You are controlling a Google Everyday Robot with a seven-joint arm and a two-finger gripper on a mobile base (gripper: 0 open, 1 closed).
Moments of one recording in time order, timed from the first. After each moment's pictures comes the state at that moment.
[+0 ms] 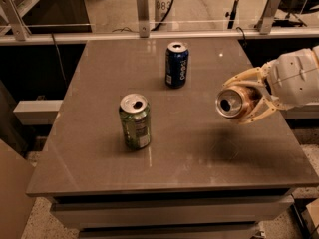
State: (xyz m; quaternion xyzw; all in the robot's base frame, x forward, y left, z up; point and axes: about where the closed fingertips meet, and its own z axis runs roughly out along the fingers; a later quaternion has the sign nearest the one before) arm 0.466 -0.164 0.911 -0.78 0.45 0.11 0.42
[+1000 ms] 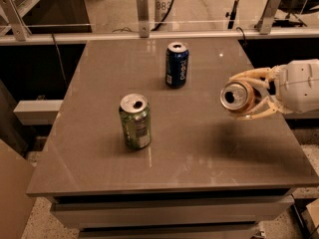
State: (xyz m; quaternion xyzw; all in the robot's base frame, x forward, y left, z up) arm 0.478 -0.174 0.912 -0.71 0.47 0.13 0.51
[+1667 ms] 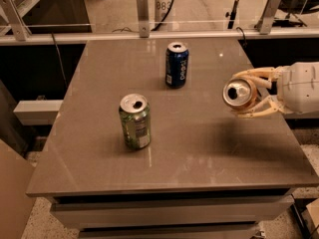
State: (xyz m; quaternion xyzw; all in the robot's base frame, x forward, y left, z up) arm 0.484 -0.178 0.913 -0.68 0.47 0.15 0.55
